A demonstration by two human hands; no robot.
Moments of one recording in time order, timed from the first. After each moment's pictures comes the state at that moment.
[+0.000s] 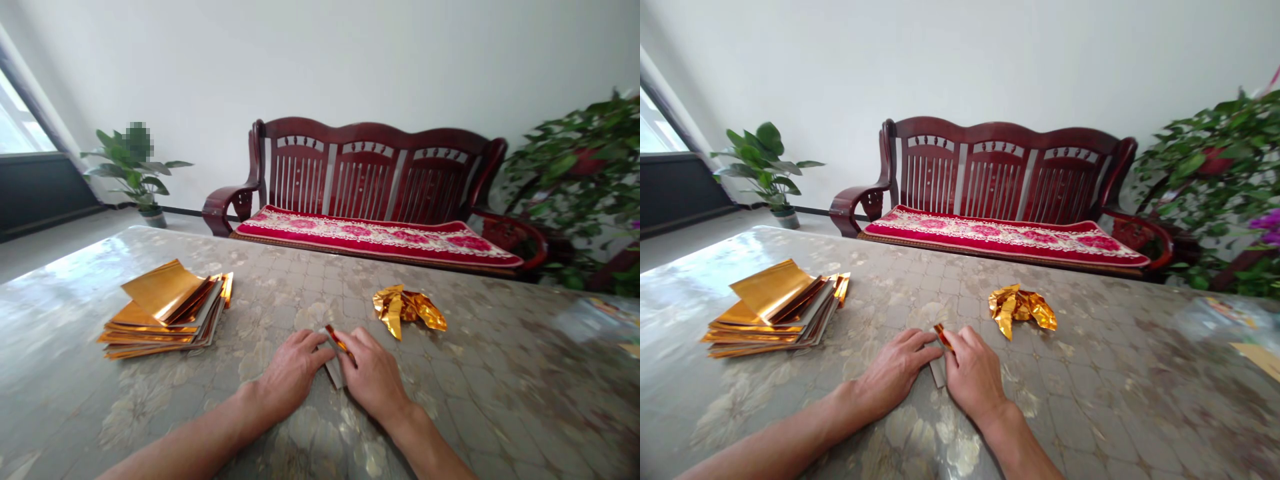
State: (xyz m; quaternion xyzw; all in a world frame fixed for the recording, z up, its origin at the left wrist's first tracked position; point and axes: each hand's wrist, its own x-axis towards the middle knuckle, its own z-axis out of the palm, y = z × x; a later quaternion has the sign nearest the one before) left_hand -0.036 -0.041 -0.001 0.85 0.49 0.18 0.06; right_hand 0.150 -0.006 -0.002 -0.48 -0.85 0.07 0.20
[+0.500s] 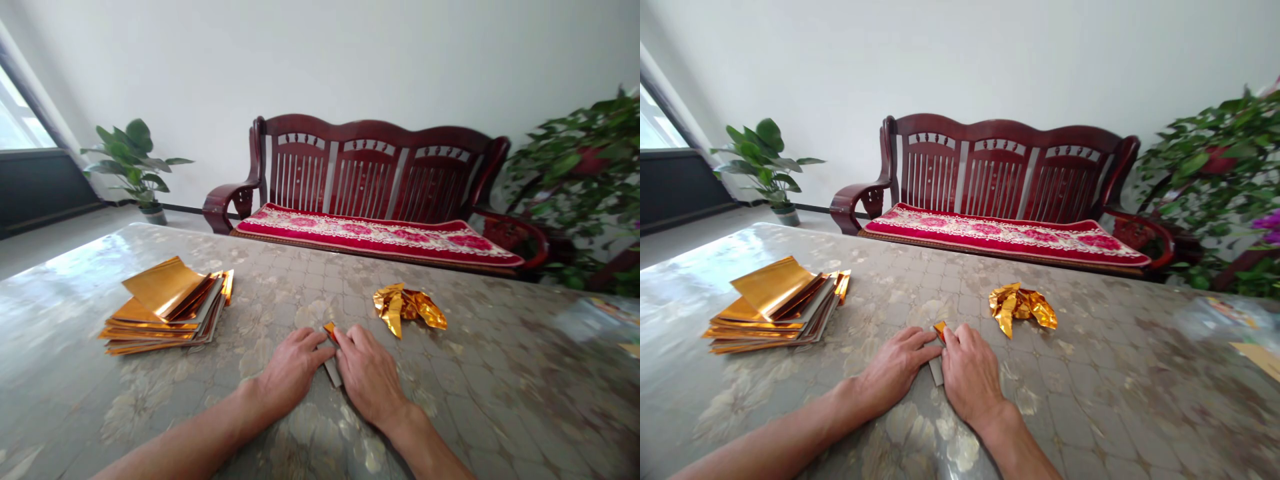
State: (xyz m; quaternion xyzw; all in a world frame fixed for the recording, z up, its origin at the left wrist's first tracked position) left_hand -0.036 -0.041 -0.001 0.86 0.48 0.16 0.07; right_hand 0.145 -0.014 0.003 -0.46 -0.88 -0.02 0.15
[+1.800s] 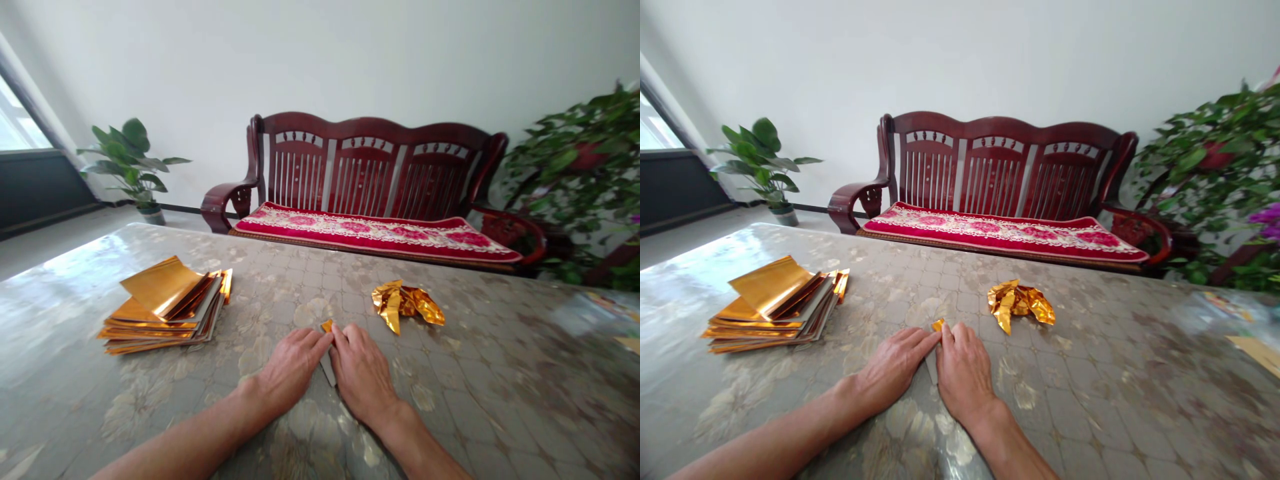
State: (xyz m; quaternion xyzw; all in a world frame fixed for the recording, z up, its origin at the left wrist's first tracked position) left_hand -0.033 -0.041 -0.002 0.85 0.49 0.16 0.06; right_hand 0.135 -0.018 -0.007 -0.48 -0.86 -0.03 0.14
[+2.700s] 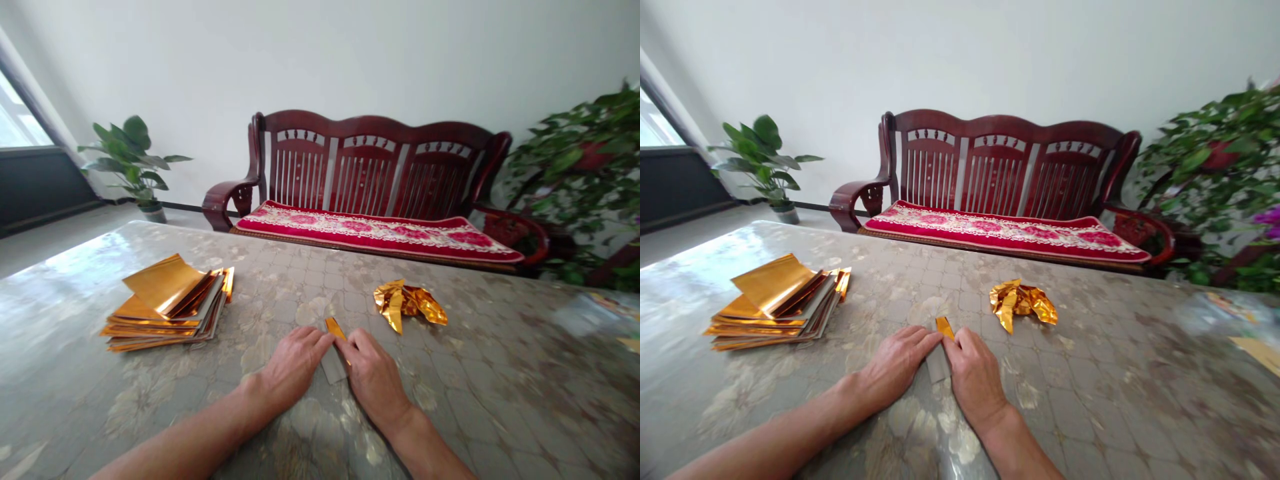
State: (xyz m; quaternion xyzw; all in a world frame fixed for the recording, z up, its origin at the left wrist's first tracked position) left_hand -0.031 -0.040 0.007 0.85 0.50 0.14 0.06; right_hand 0.151 -0.017 -0.012 -0.43 -0.88 -0.03 0.21
